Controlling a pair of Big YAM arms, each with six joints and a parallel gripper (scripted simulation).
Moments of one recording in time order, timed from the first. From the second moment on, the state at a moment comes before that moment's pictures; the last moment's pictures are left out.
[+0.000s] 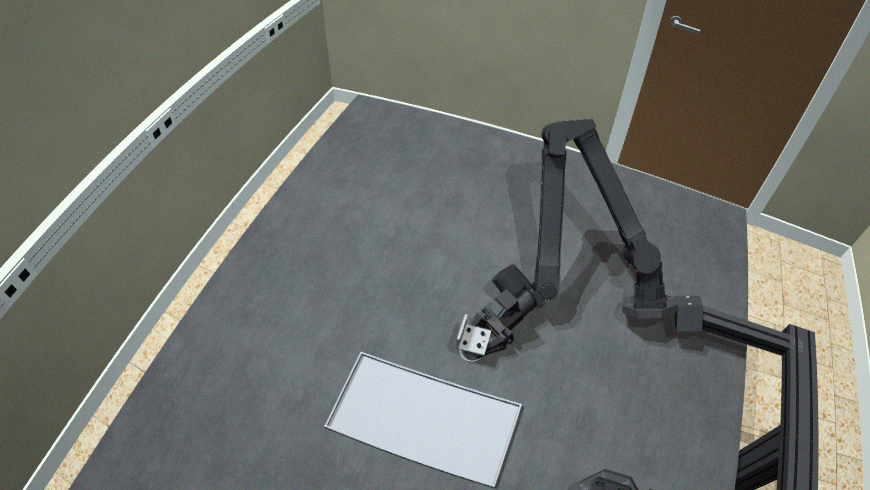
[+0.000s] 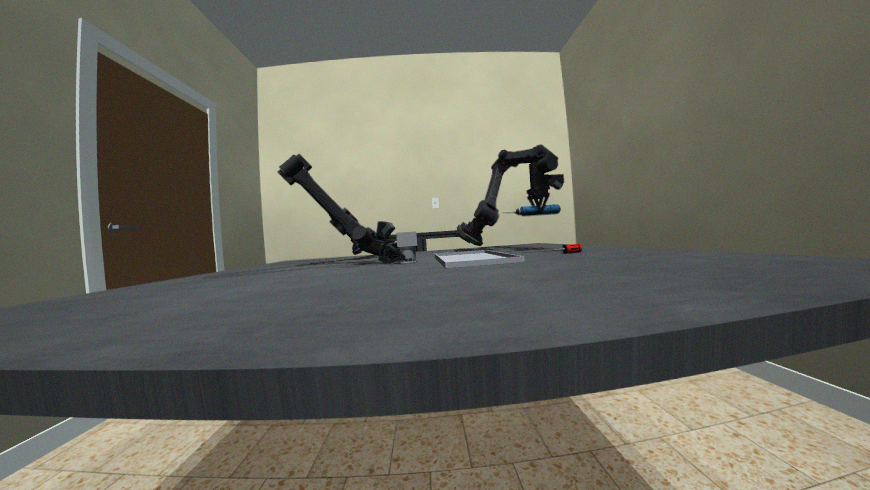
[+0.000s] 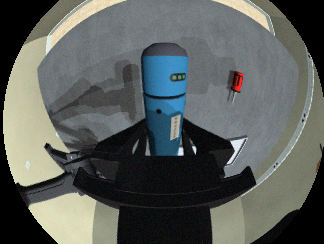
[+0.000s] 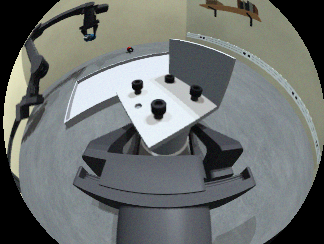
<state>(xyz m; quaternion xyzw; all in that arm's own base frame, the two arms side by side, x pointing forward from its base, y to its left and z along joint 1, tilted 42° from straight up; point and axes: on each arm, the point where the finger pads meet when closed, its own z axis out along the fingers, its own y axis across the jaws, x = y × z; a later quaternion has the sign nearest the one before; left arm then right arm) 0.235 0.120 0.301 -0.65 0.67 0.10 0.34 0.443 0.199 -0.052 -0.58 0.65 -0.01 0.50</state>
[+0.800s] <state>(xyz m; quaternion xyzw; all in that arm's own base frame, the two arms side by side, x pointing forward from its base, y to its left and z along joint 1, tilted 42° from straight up) 0.273 0.106 0.289 -0.60 0.71 0.09 0.35 0.443 0.199 -0.052 -0.58 0.65 -0.01 0.50</state>
